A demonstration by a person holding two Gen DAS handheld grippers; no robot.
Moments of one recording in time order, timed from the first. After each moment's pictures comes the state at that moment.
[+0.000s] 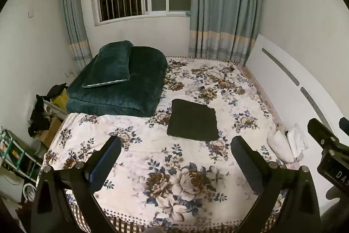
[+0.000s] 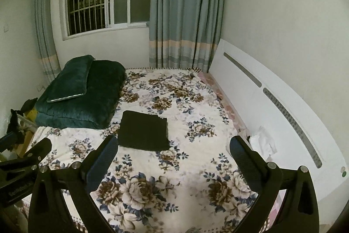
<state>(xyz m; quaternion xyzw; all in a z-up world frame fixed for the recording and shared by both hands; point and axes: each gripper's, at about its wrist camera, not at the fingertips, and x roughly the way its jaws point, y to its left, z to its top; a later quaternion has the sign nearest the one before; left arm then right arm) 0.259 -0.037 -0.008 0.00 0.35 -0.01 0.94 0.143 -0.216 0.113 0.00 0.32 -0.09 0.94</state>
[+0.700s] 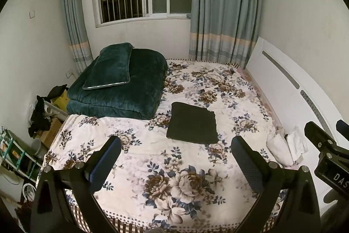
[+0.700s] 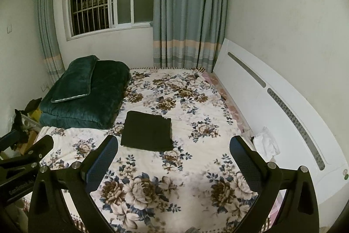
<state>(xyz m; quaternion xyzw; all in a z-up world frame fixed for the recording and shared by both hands) 0.257 -0.043 -0.003 0.00 0.35 -0.01 0.94 0.151 -0.221 0.114 0.00 0.32 -0.08 0.94</state>
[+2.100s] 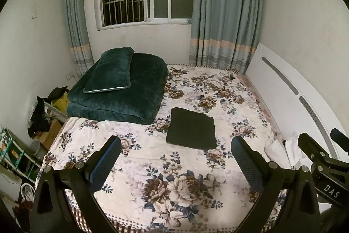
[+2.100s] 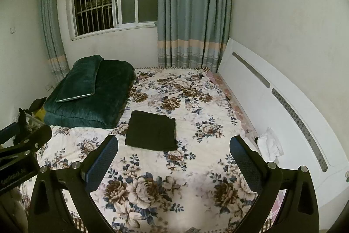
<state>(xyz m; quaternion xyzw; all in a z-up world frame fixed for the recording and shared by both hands) 0.263 -0.058 0.014 -0.01 0.33 0.01 0.94 0.151 -0.206 0.118 0.00 0.32 -0.07 0.94</state>
